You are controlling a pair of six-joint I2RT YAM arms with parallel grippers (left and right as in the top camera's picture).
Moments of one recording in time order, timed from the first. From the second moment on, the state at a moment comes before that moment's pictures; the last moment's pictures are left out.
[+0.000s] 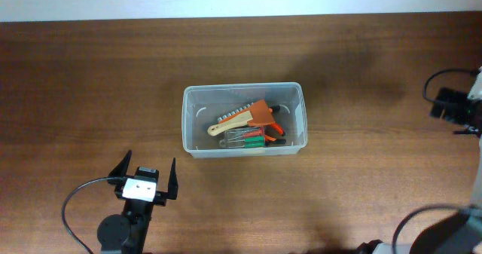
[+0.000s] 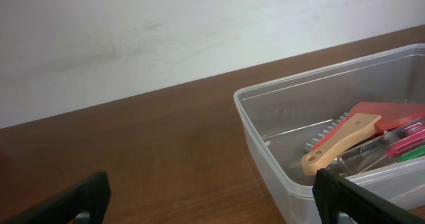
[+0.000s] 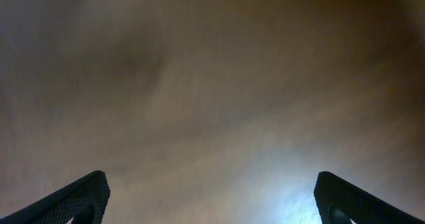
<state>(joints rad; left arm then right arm) 0.00 0.01 0.03 -0.10 0.14 0.19 -0.64 1.57 1.33 -0.73 -0.10 -0.23</state>
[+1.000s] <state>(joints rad) 0.00 0.01 0.03 -0.11 0.14 0.19 -0.08 0.31 0.45 0.02 -0.19 -0.23</state>
